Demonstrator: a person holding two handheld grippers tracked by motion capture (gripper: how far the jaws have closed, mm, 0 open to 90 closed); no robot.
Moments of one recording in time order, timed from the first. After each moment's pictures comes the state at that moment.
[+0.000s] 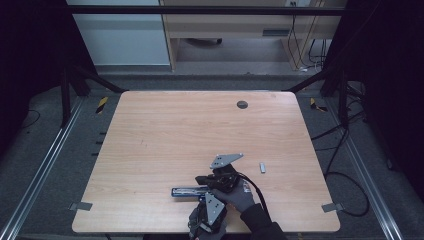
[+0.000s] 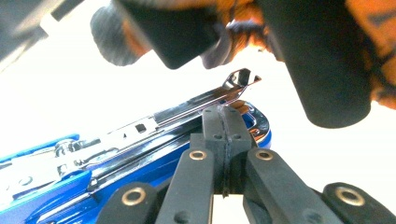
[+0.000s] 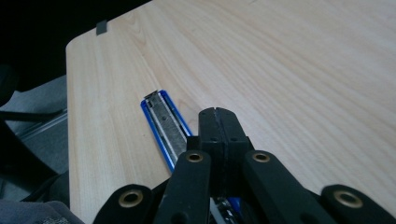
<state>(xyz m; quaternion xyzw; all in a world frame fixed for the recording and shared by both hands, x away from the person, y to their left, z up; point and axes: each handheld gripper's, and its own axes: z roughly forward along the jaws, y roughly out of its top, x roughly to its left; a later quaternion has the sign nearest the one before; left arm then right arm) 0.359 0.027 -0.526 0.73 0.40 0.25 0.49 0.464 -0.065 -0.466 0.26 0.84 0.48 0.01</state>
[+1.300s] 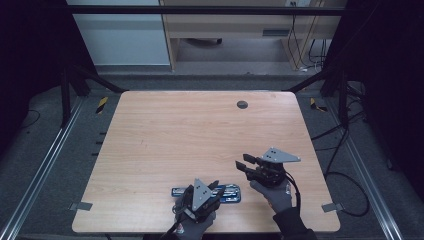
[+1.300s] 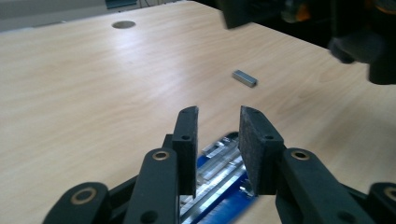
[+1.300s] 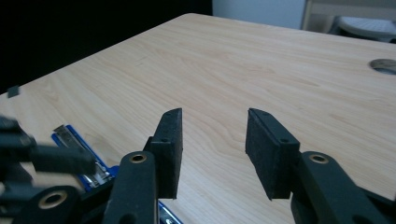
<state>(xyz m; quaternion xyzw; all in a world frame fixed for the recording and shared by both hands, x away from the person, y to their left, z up) 0.382 0.066 -0.463 0.76 0.35 0.23 0.50 0.451 -0.177 -0.436 0.36 0.75 0.53 0.17</state>
